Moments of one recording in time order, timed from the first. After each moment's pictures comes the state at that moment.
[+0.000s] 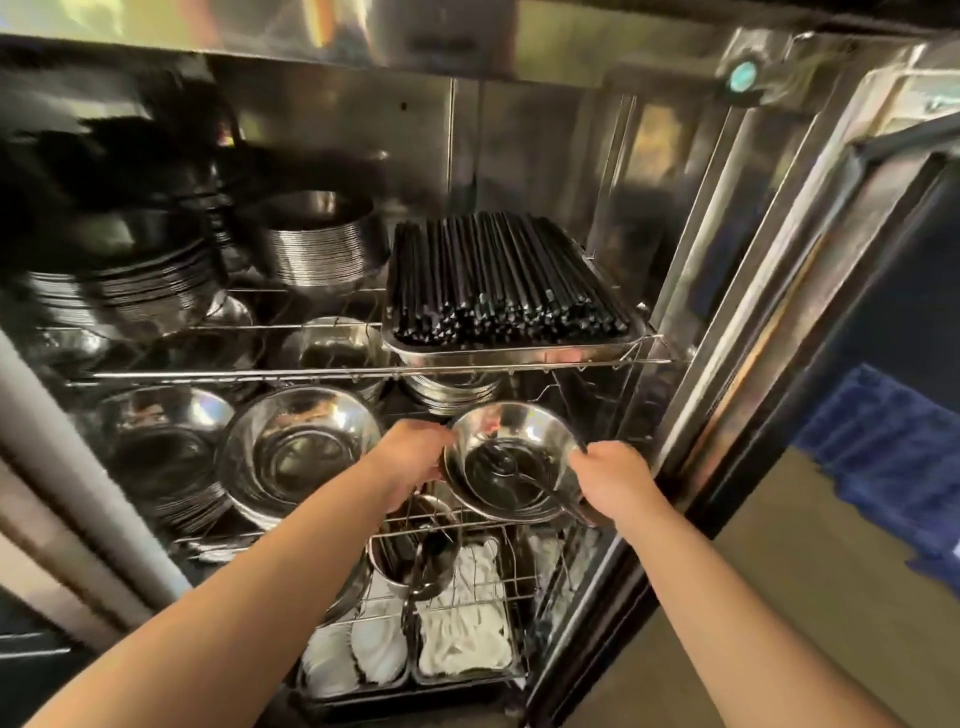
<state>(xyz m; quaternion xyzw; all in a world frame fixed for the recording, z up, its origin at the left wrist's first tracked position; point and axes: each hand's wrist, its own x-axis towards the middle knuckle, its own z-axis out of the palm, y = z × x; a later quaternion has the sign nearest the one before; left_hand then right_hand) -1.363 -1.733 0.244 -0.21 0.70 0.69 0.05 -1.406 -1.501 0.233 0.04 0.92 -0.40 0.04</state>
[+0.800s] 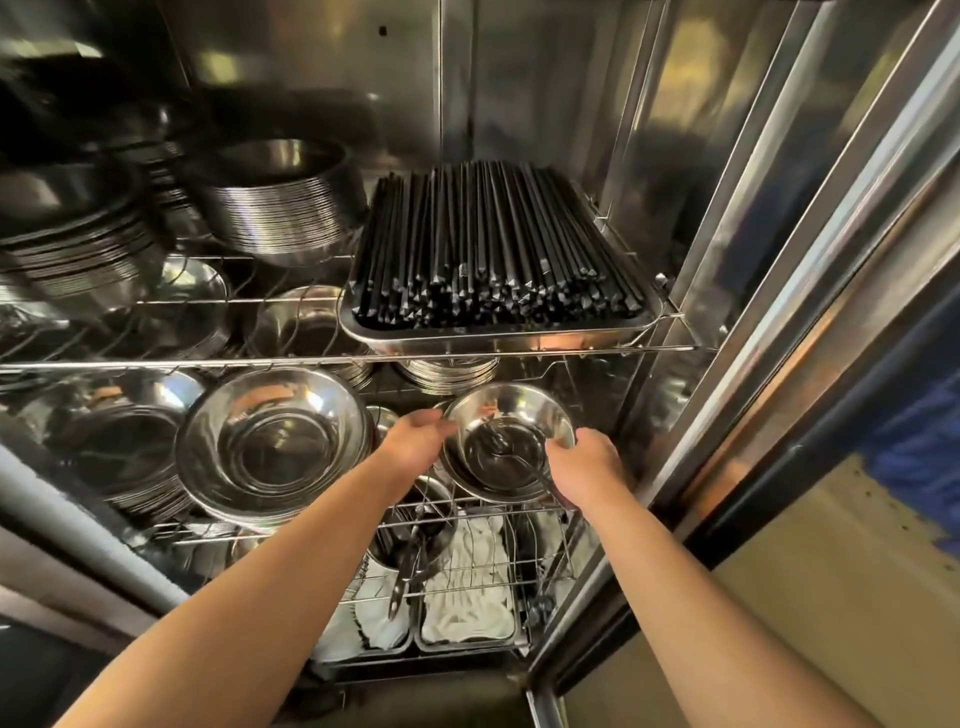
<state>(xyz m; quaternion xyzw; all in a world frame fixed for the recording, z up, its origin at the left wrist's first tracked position) -1.424 -1.733 0.174 -0.28 0.70 0.65 0.05 -1.461 -1.521 0.179 0.06 0.93 -0.35 0.08</state>
